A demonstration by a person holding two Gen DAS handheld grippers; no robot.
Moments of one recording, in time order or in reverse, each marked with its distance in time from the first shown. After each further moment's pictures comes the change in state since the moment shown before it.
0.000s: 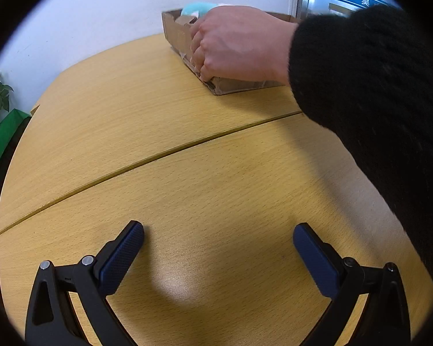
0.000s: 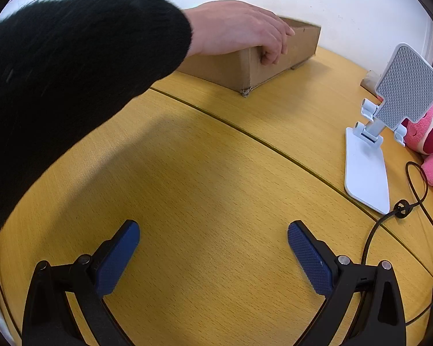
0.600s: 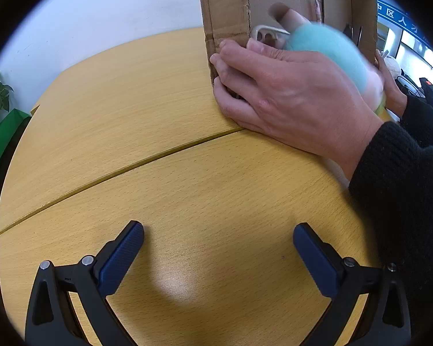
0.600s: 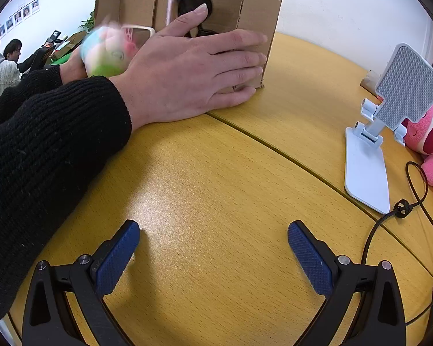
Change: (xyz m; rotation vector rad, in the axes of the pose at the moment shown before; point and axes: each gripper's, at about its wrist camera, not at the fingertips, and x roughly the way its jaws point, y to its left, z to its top) left arm 0.000 0.002 -0.001 -0.001 0.000 0.002; right arm -0.001 -0.001 -0.002 0.000 0.000 0.000
